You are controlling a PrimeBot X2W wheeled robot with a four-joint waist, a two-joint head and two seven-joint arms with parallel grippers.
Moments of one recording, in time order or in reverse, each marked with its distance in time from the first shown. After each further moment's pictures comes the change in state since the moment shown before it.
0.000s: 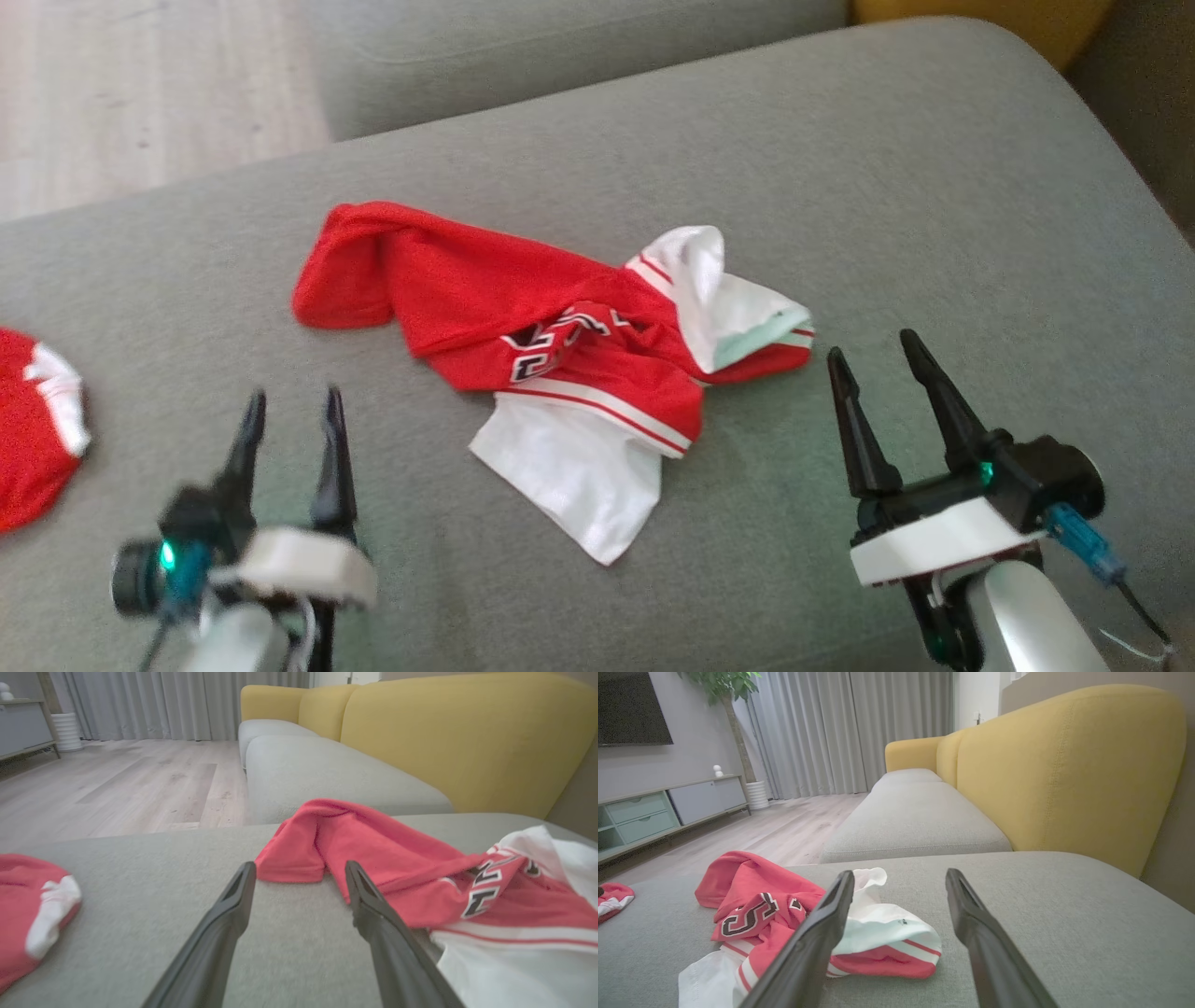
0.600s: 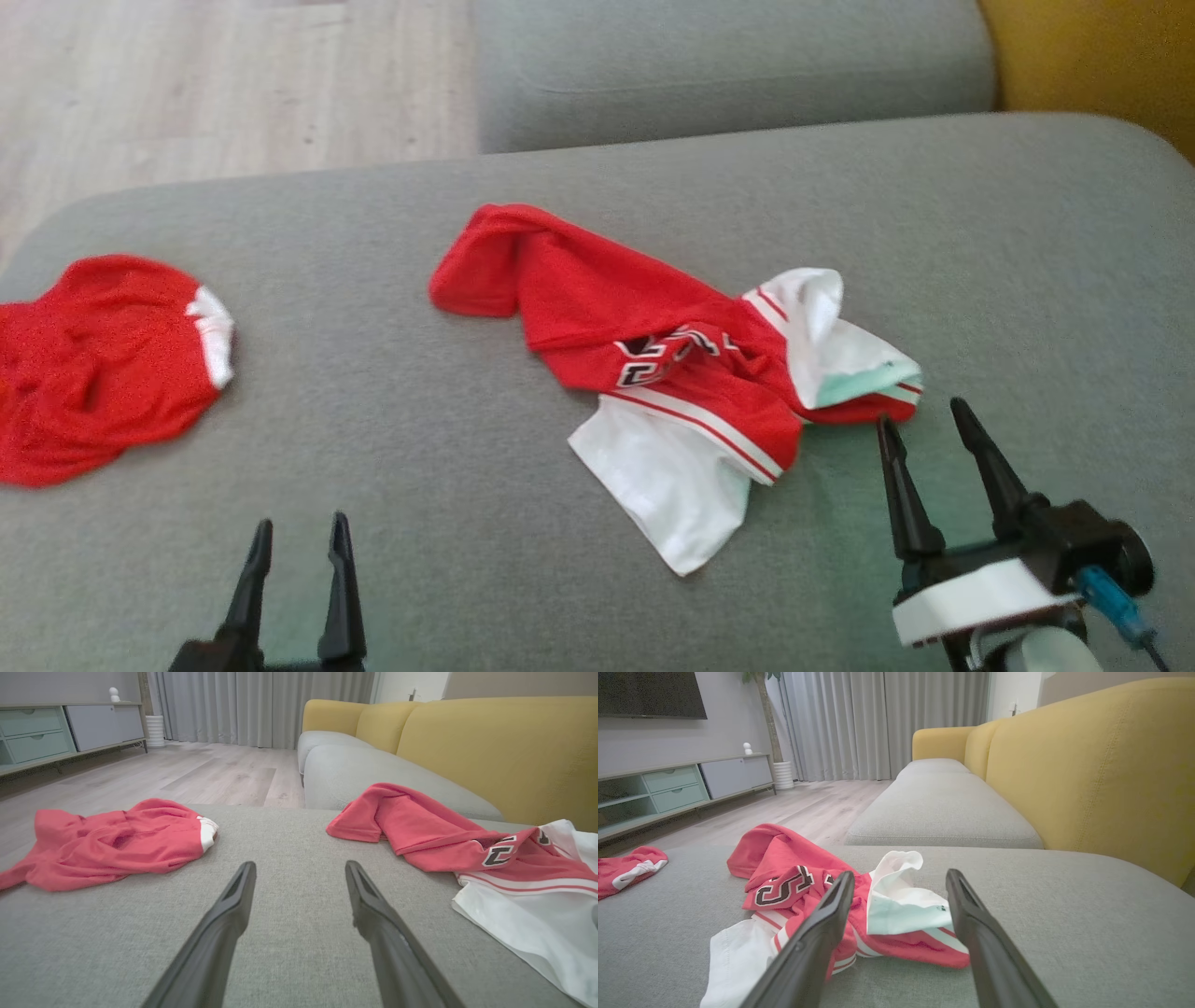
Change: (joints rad) left arm 0.344 -0.153 0.232 -0.170 0.238 -0.105 -0.016; right arm 0.125 0.004 -0.101 -0.015 -0.068 0.000 0.000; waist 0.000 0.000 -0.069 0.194
